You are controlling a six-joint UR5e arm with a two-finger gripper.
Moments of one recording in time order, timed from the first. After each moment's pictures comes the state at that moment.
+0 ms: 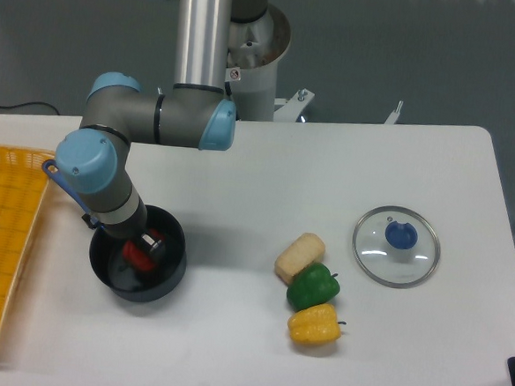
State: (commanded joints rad) arm 2.00 -2.04 -1.67 -0.98 1.66 0.58
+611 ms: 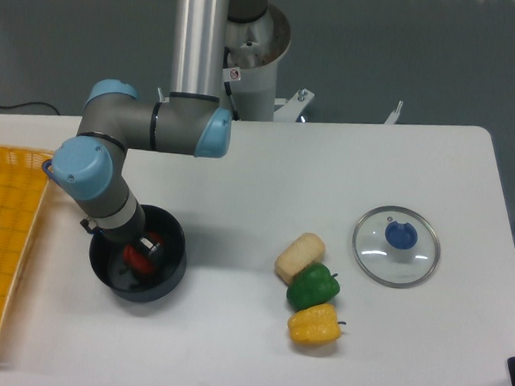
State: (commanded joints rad) arm 1.99 -2.06 -1.68 -0.98 1.69 0.57
